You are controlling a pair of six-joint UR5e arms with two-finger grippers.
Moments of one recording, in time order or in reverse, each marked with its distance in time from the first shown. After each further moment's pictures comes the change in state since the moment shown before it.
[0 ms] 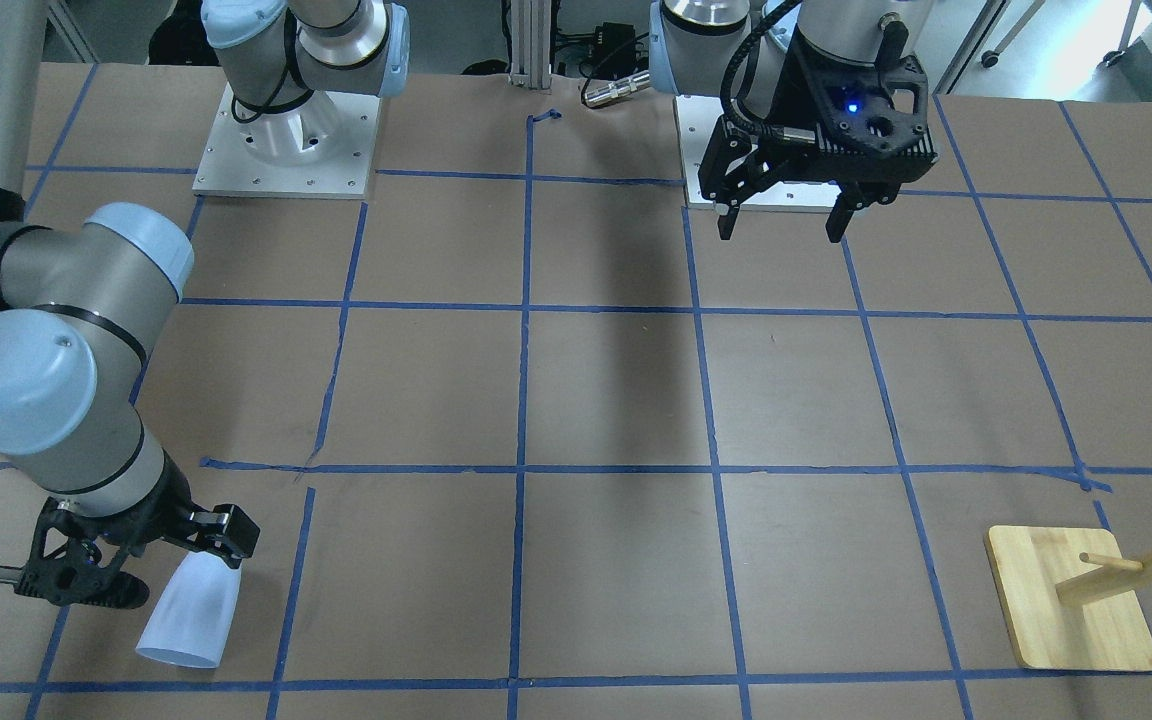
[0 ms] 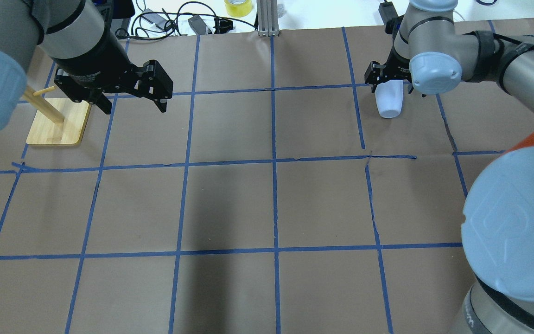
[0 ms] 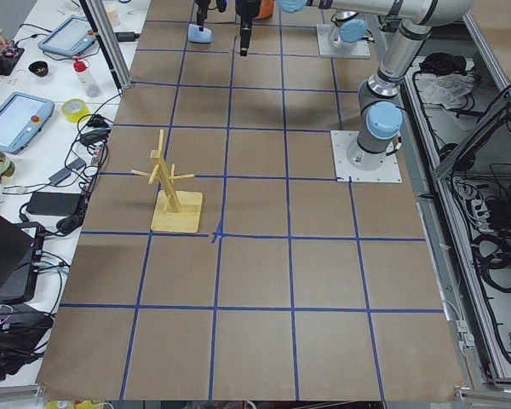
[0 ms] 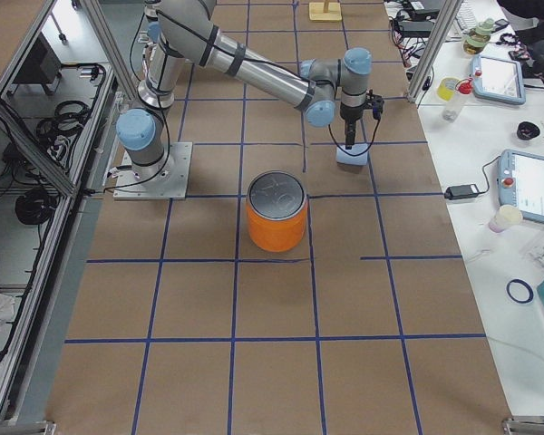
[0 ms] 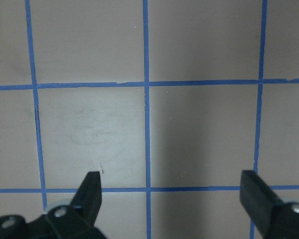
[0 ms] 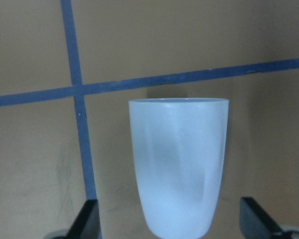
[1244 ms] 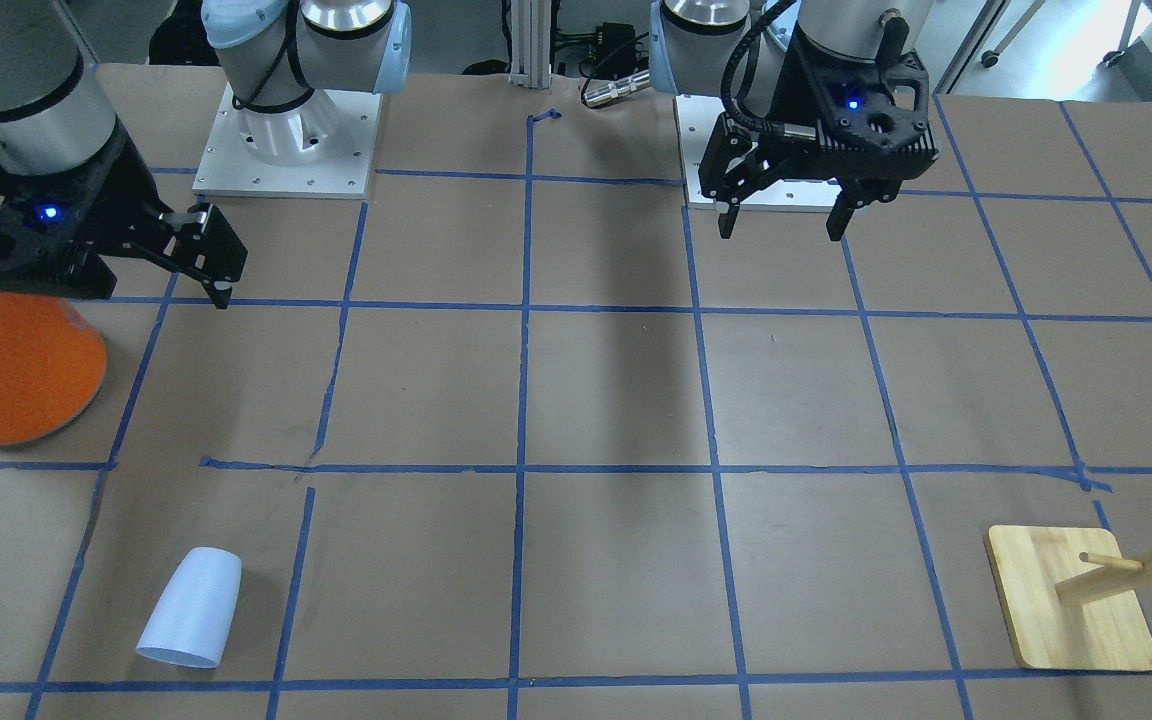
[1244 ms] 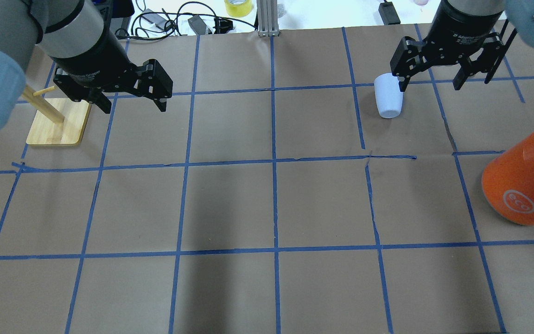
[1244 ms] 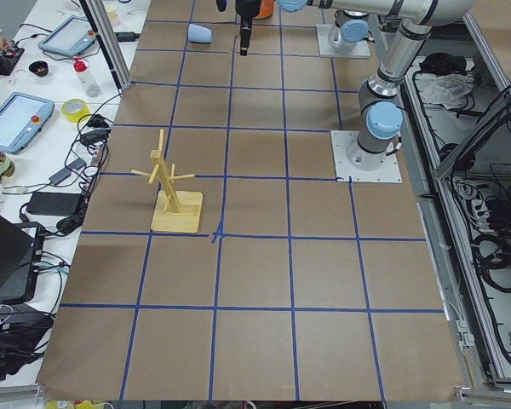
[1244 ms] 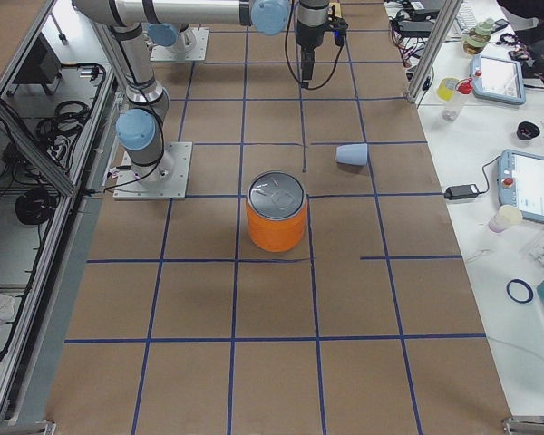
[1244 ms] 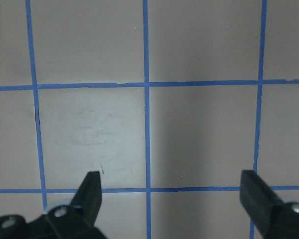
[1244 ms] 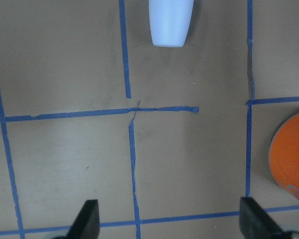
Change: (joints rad) left arm 0.000 0.000 0.003 -0.001 0.000 0.000; right arm 0.019 -0.455 -0.032 0.619 0.000 -0.032
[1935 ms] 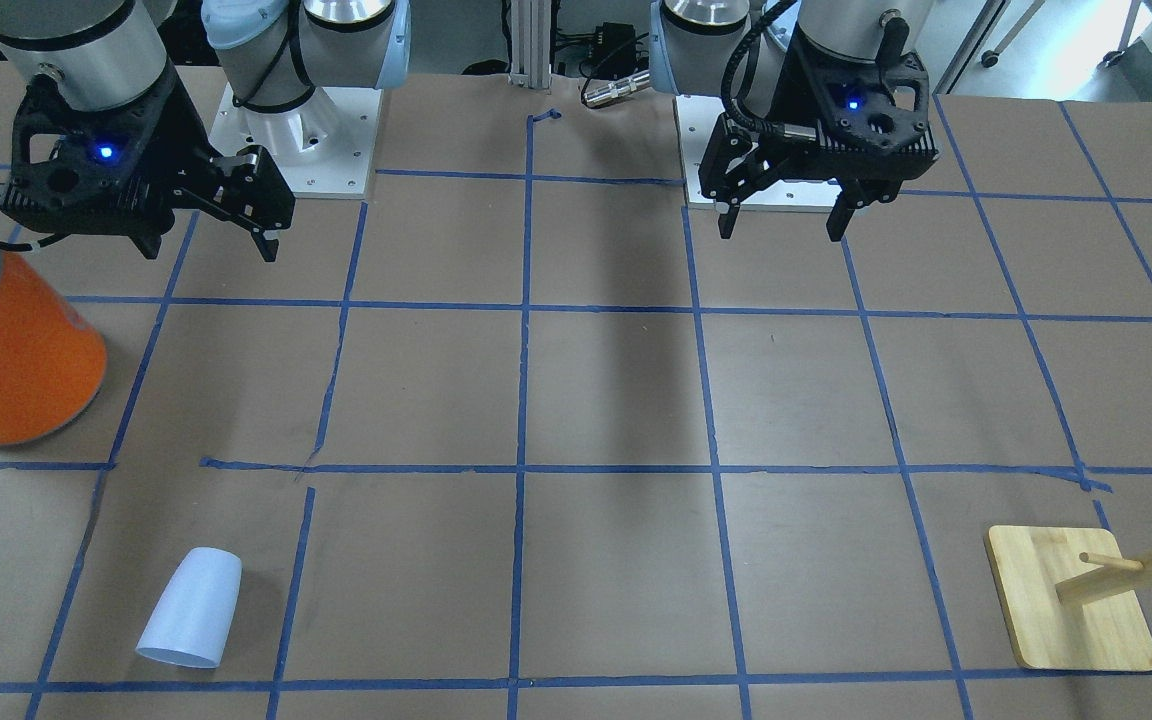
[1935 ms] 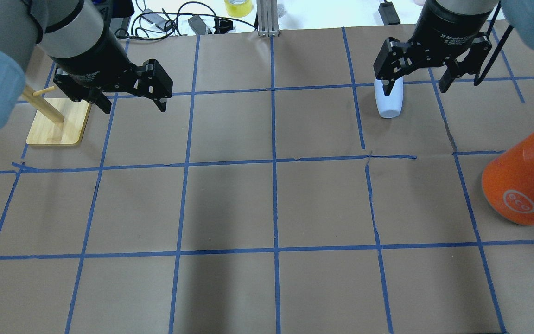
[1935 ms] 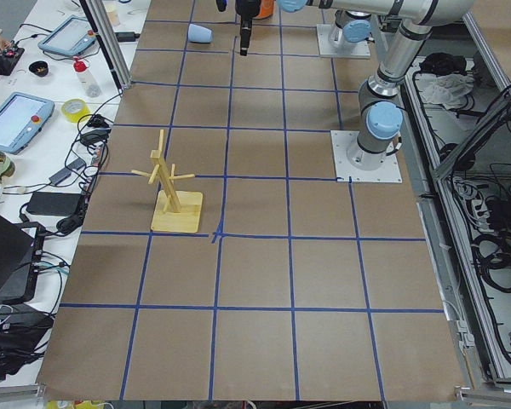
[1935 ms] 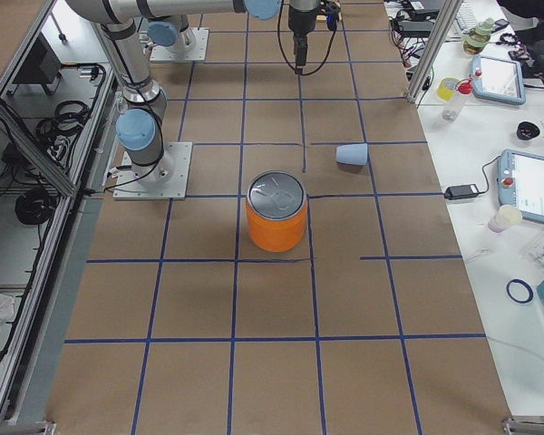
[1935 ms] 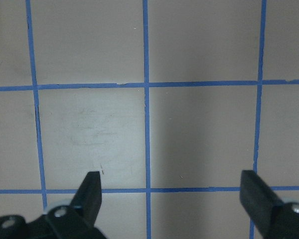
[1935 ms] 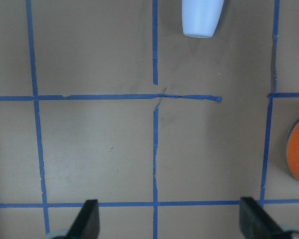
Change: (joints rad) left arm 0.000 0.000 0.000 0.000 0.000 0.000; right arm 0.071 -0.061 -0.026 0.099 0.033 0.008
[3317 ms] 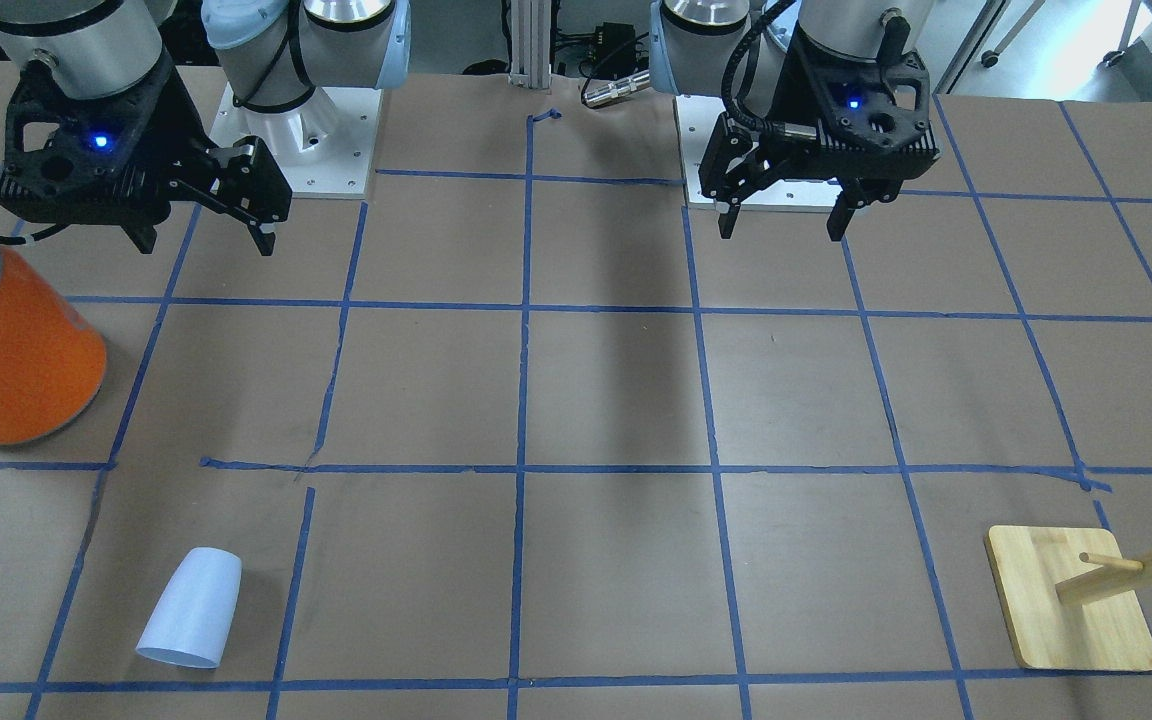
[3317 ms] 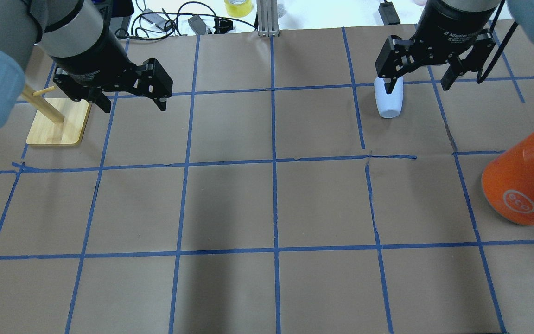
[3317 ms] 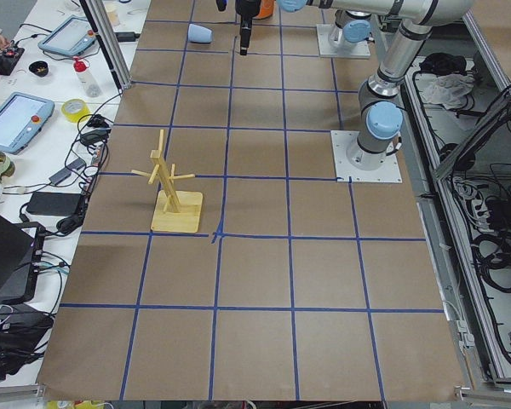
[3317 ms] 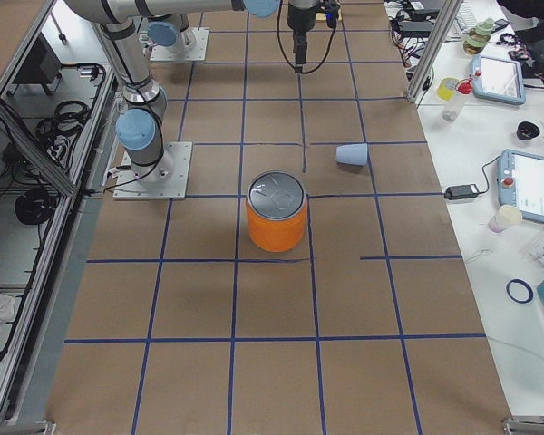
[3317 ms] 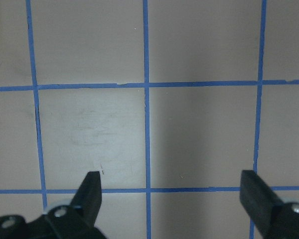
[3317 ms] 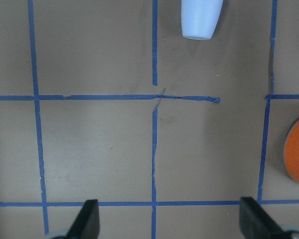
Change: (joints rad) left arm 0.000 0.000 0.002 0.000 0.000 0.000; right arm 0.000 -0.006 -0.006 0.005 -0.002 -0.010
